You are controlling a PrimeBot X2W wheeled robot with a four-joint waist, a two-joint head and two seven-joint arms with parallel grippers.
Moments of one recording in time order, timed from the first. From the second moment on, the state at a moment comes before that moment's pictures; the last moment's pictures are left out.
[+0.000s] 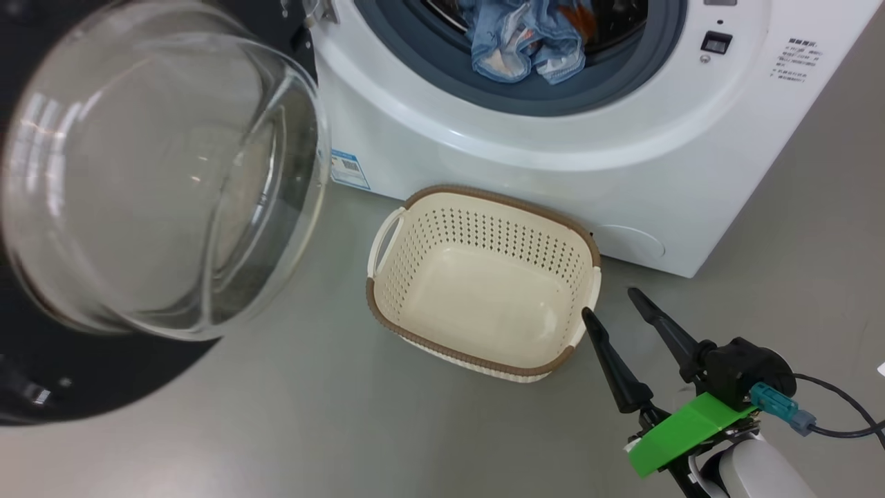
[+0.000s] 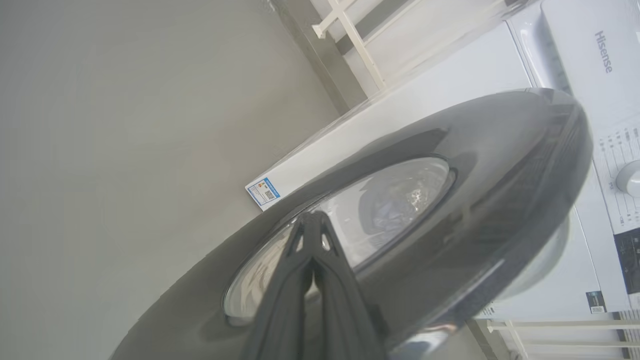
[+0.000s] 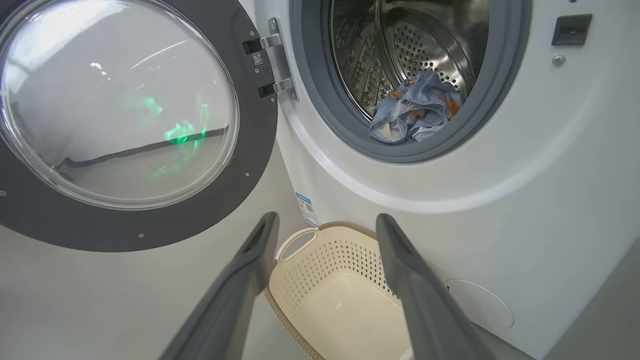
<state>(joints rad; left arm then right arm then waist) -0.58 0.79 0.06 0.53 -1.63 -0.12 0.70 -0.21 -0.19 0.26 0.21 0.29 0.13 -0.25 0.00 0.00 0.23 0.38</state>
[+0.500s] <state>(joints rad) -0.50 0.76 0.05 0.32 -1.64 -0.12 0.88 -0.14 -0.17 0.24 0.21 0.30 0.13 -0.25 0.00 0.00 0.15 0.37</state>
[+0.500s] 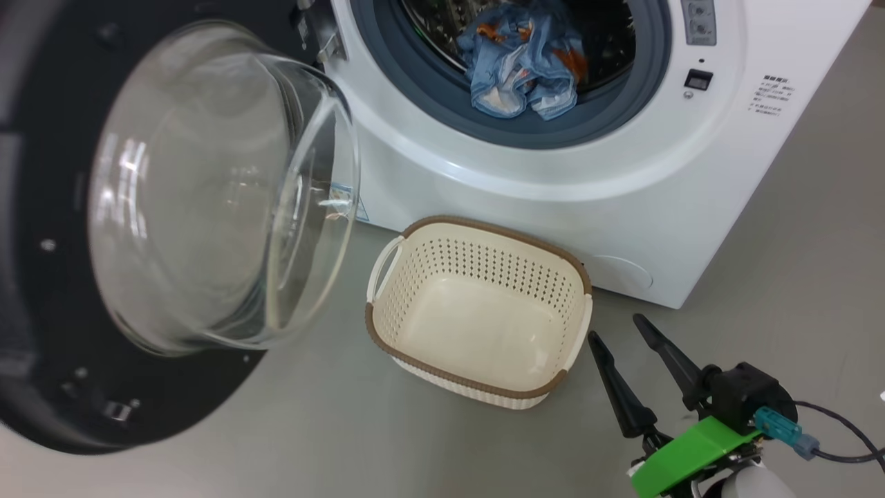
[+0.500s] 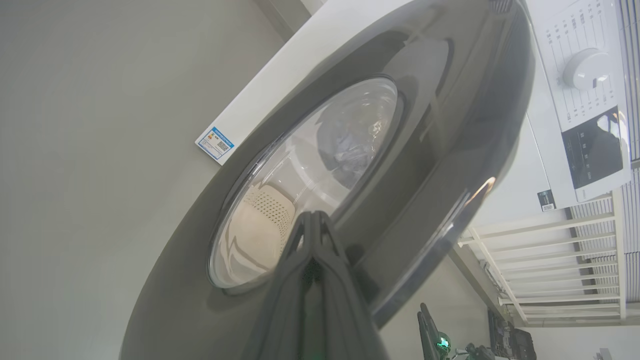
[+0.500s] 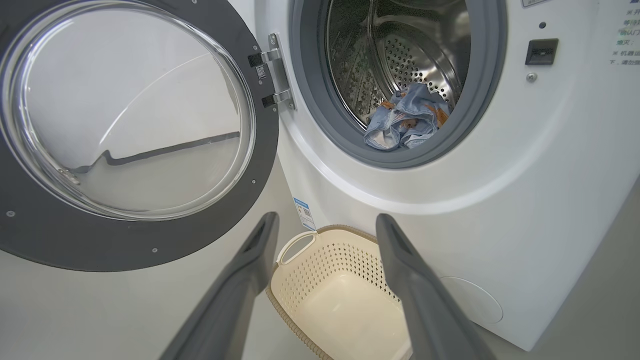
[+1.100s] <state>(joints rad) -0.45 0.63 0.02 0.08 -1.65 -0.12 1.03 -0.09 -0.16 0.19 0.18 0.30 0.13 -0.25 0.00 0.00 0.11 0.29</state>
